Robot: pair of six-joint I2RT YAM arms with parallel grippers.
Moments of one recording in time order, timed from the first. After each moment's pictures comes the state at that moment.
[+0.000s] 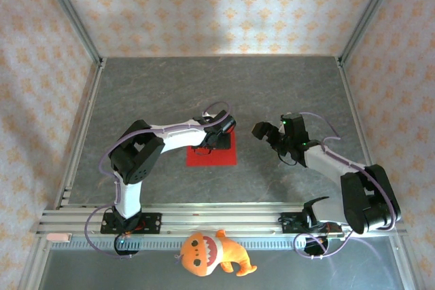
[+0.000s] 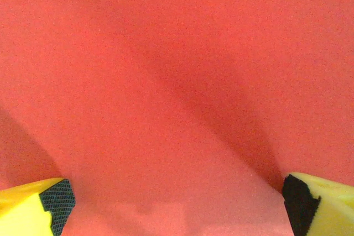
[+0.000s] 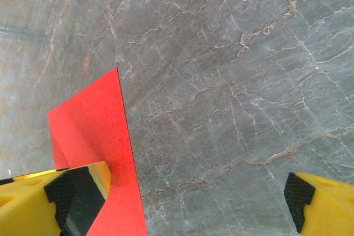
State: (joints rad) left arm -0.74 1.93 1.22 -0.57 -0.24 -0.80; right arm 0.29 1.29 0.52 -0.03 -0.30 0.81
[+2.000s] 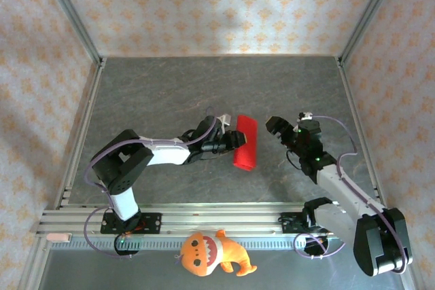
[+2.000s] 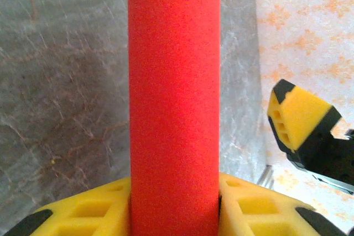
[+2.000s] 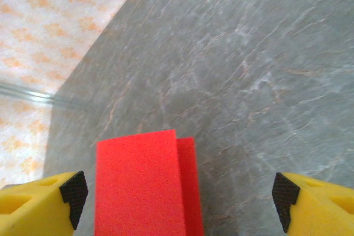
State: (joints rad) left arm -0.75 1.76 0.81 0.43 0.32 -1.09; right arm 0.24 0.97 0.41 0.06 -0.19 0.87
